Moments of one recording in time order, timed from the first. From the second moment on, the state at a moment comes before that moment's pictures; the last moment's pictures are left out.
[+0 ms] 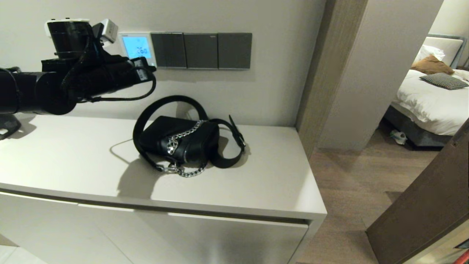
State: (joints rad) left arm -0.16 1.91 -1.56 -0.33 -0.20 -0.23; right arm 0.00 0.00 0.00 0.01 0.00 0.03
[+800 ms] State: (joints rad) left arm -0.16 1.94 -1.60 -0.33 -0.16 -0.24; right arm 0.00 0.00 0.00 0.01 0.00 0.03
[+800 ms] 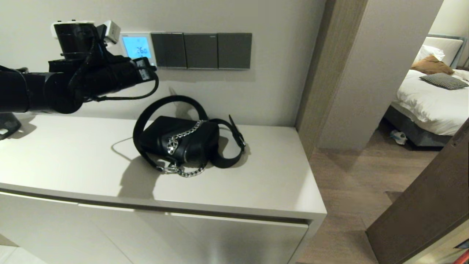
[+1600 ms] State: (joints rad) left arm -0.16 1.97 -1.63 -0.33 -0.10 -0.24; right arm 0.00 0.00 0.00 0.01 0.00 0.03
